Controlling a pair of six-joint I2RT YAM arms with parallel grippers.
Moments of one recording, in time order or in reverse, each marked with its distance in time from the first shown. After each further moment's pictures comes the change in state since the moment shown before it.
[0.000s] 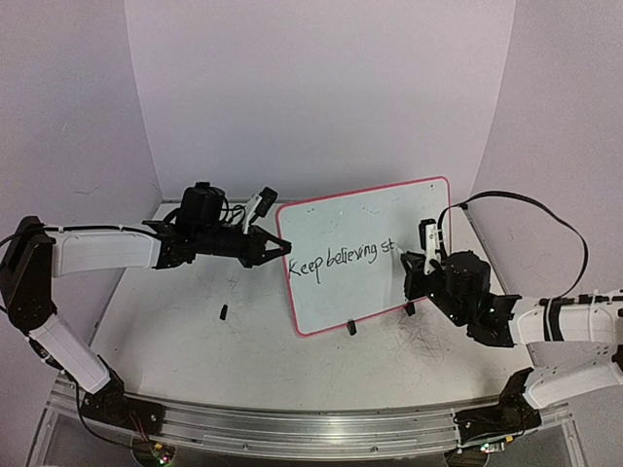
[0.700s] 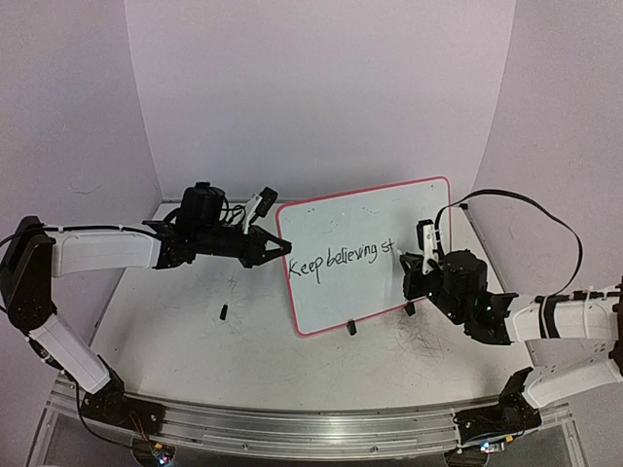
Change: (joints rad) left arm -0.002 0.000 0.000 0.000 -0.001 0.005; right arm -0.019 0.036 0.006 0.008 -0.022 0.000
